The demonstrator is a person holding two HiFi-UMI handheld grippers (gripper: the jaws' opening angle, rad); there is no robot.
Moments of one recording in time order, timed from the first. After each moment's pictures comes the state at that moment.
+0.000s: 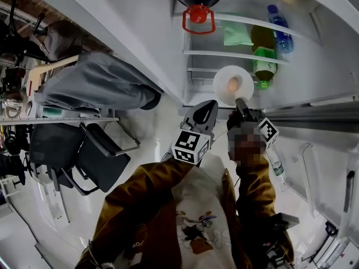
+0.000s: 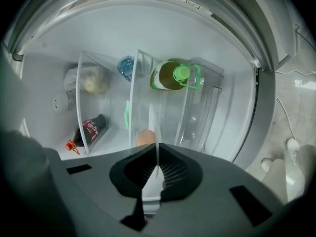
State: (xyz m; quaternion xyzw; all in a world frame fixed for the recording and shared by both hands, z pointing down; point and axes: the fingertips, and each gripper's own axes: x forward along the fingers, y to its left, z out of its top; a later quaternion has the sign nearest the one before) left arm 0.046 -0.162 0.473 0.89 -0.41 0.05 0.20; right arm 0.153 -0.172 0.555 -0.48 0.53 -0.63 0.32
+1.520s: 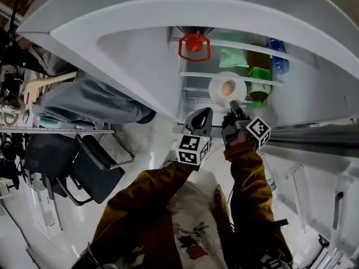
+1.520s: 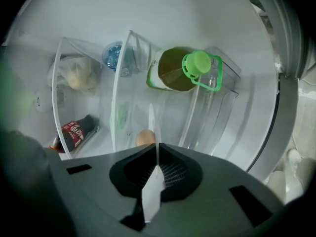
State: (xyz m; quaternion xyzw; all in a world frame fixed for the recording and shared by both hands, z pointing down) left arm 0.055 -0.217 0.516 0.86 -0.45 0.07 0.21; right arm 0.164 -0.248 0.578 -0.49 0.53 -0.62 0.30
